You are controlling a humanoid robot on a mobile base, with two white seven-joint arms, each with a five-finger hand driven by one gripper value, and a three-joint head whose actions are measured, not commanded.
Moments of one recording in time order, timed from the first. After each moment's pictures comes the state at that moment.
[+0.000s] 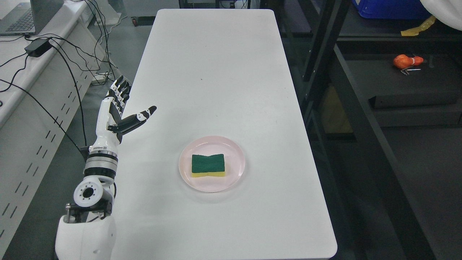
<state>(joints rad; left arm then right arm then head) -0.37 0.00 0.13 -1.55 0.00 0.08 -0.05 -0.07 0.00 -0.21 0.00 -0.11 0.08 -0.04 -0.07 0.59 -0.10</state>
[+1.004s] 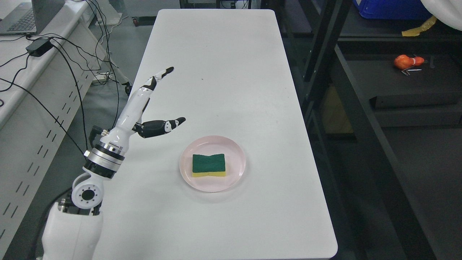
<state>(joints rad) -0.43 0.20 -0.05 -1.54 -0.48 -0.50 -0.34 -0.07 0.00 -0.21 0.00 -0.11 0.08 -0.04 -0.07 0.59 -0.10</state>
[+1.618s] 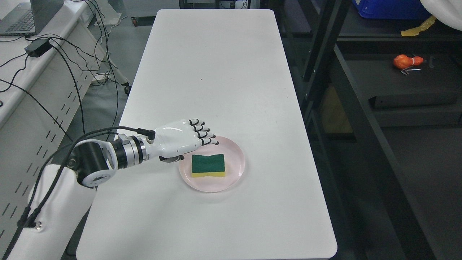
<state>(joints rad) -0.64 0.38 -0.34 -1.52 -1.06 -0.77 -0.57 -0.07 0.00 -0.21 0.00 -0.11 0.08 -0.04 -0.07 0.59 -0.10</state>
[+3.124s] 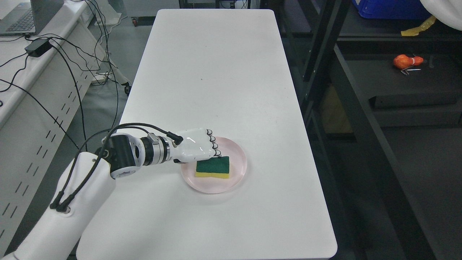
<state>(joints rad) -0.74 0.35 -0.51 -1.44 -1.20 -0.78 -0.57 -0.07 0.00 -0.21 0.00 -0.11 0.08 -0.04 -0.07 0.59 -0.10</state>
